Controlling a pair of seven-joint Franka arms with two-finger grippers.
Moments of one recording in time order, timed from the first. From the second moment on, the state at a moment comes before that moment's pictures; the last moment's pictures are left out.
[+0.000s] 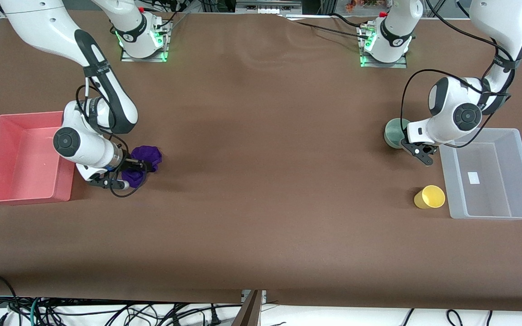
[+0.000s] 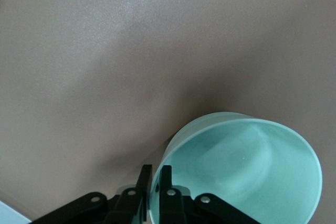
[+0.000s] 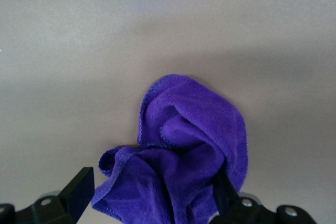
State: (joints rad) left arm 0.17 0.28 -0.10 -2.38 0.18 2.47 0.64; right arm 0.06 0.47 0.07 -2.01 0.05 2.37 0.22
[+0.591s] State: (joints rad) left arm 0.17 0.17 -0.12 -2.24 0.18 2.19 0.65; right arm 0.06 0.49 0.07 -2.03 0.05 2.39 0.18
